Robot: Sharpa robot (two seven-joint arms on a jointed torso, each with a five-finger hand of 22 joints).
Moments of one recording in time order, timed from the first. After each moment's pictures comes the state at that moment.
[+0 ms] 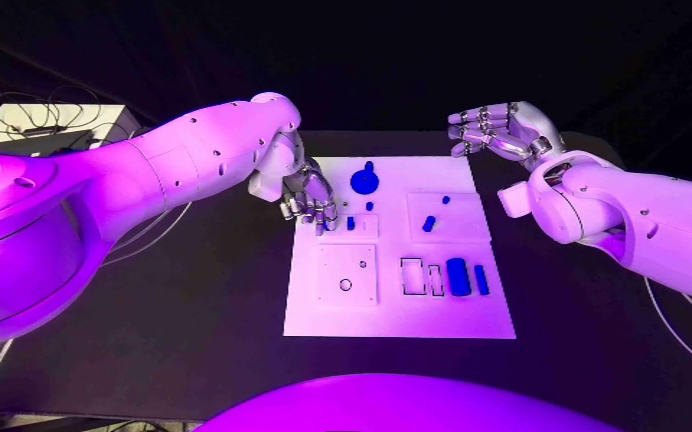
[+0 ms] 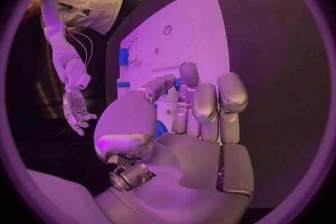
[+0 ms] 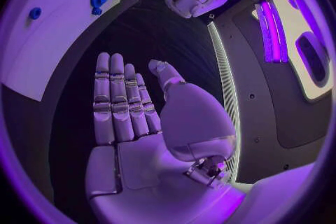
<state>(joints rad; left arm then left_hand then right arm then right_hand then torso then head) 1.30 -0.41 -0.07 0.91 -0.71 0.78 -0.70 0.91 0.01 0.51 -0.09 0.49 1.18 0.02 0.17 0.71 1.31 -0.05 0.74 0.67 1.43 -0.09 1.21 1.15 0.09 1.36 -0.09 1.09 1.31 1.20 -0.84 -0.09 1.38 -0.47 -0.43 0.41 1.20 0.03 0.04 -0.15 0.63 0.96 0.18 0.12 0.09 1.11 0.11 0.21 0.06 1.24 0.07 0.19 0.21 0.08 1.15 0.06 0.21 0.12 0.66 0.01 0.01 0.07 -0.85</state>
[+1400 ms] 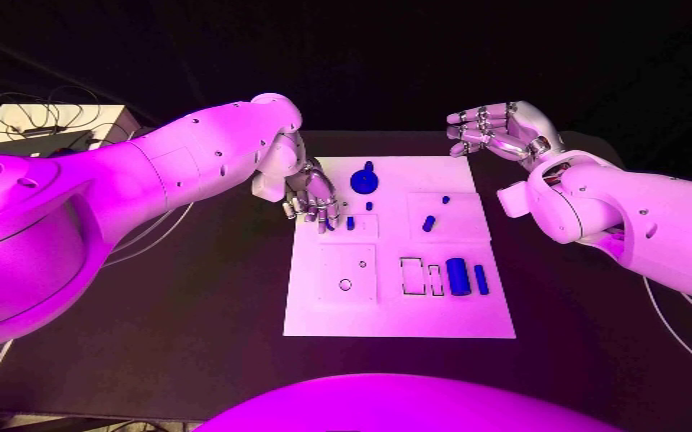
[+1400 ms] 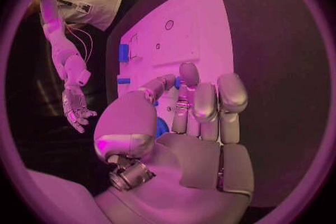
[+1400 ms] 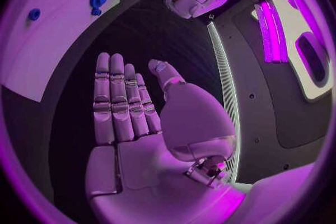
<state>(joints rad) 1.30 -0.40 -0.07 0.91 -0.71 0.74 -0.69 0.91 0.01 0.51 -0.09 0.49 1.18 0.02 0.17 0.71 1.31 -0.05 0.74 0.67 1.43 -0.09 1.21 1.15 0.09 1.36 -0.09 1.09 1.31 1.20 -0.84 -0.09 1.38 -0.47 -0.43 0.41 1.20 0.03 0.04 -0.16 0.63 0.96 0.18 0.12 0.09 1.11 0.11 0.20 0.06 1.24 0.07 0.19 0.21 0.08 1.14 0.06 0.21 0.12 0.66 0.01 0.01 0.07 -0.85</state>
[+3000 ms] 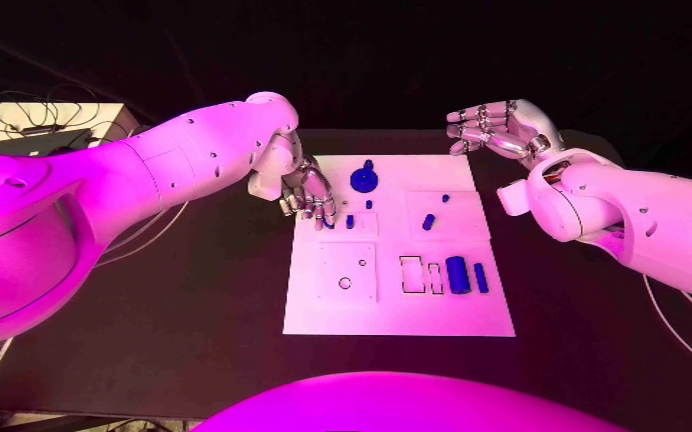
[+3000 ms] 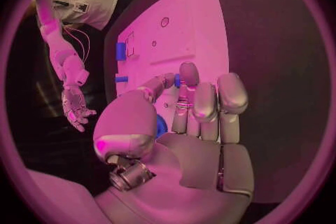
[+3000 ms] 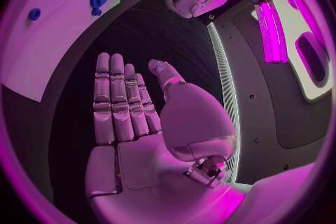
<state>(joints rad) 1.30 -0.42 -0.07 0.93 -0.75 0.71 -0.67 0.91 0.01 0.51 -0.09 0.49 1.19 0.02 0.16 0.71 1.31 -0.05 0.74 0.67 1.43 -0.09 1.21 1.14 0.09 1.37 -0.09 1.09 1.31 1.20 -0.84 -0.09 1.38 -0.47 -0.43 0.41 1.20 0.03 0.04 -0.16 0.63 0.96 0.18 0.12 0.09 1.11 0.11 0.20 0.06 1.24 0.07 0.19 0.21 0.08 1.14 0.06 0.21 0.12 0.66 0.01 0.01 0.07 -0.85</state>
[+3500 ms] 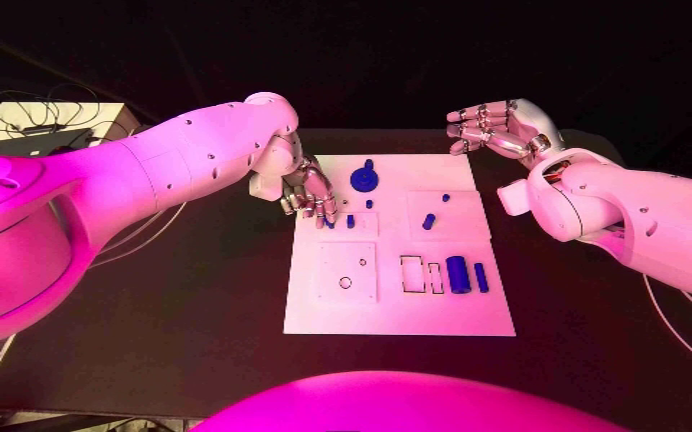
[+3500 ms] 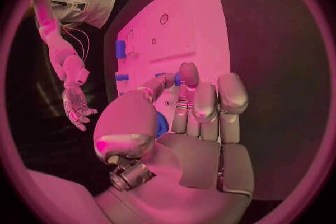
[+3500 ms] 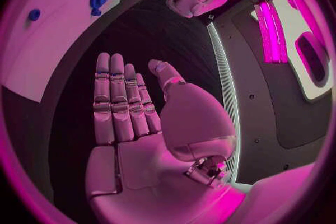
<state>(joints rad) 1.30 -0.44 -0.07 0.96 -0.76 0.67 -0.66 0.91 0.01 0.51 -0.09 0.49 1.18 0.02 0.16 0.72 1.31 -0.06 0.74 0.67 1.43 -0.09 1.21 1.14 0.09 1.37 -0.09 1.09 1.31 1.20 -0.84 -0.09 1.38 -0.47 -0.43 0.41 1.20 0.03 0.04 -0.16 0.63 0.96 0.18 0.12 0.09 1.11 0.12 0.20 0.06 1.24 0.07 0.19 0.21 0.08 1.14 0.06 0.21 0.12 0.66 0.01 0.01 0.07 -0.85</state>
